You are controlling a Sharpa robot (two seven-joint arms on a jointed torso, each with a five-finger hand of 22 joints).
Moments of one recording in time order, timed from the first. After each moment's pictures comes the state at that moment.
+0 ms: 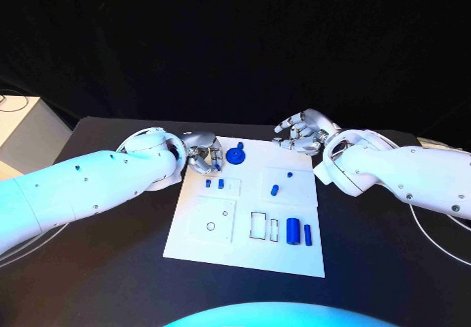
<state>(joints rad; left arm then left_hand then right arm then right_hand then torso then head) 1.27 -0.60 -0.07 1.27 -1.37 -0.06 -0.07 1.44 -0.21 0.67 0.02 0.15 0.95 0.14 0.44 0.28 0.96 0.07 0.66 0.09 1.27 0.01 1.45 0.86 0.17 0.91 0.11 1.20 0.67 1.32 -0.86 -0.17 1.56 -0.93 -0.57 -0.13 1.41 -0.15 0.23 0.29 0.37 0.86 0.17 0.14 0.31 1.19 0.08 1.09 1.09 1.47 0.01 1.49 1.31 0.06 1.46 0.10 1.23 1.31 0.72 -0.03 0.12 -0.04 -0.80</state>
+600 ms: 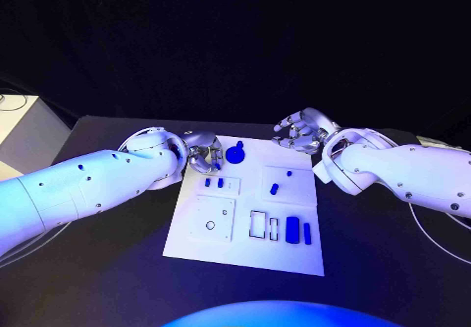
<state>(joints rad) 1.26 -0.58 -0.07 1.25 -1.37 -0.06 -0.07 1.44 -0.21 0.67 0.02 0.15 0.95 0.14 0.44 0.28 0.96 0.07 0.66 0.09 1.27 0.01 1.45 0.86 0.17 0.91 0.11 1.20 0.67 1.32 -0.86 -0.17 1.56 -0.93 -0.57 -0.13 1.41 -0.15 0.23 0.29 0.37 0.86 0.17 0.14 0.31 1.19 0.08 1.09 1.09 1.47 0.01 1.49 1.31 0.06 1.46 0.10 1.23 1.31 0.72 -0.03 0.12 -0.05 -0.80</state>
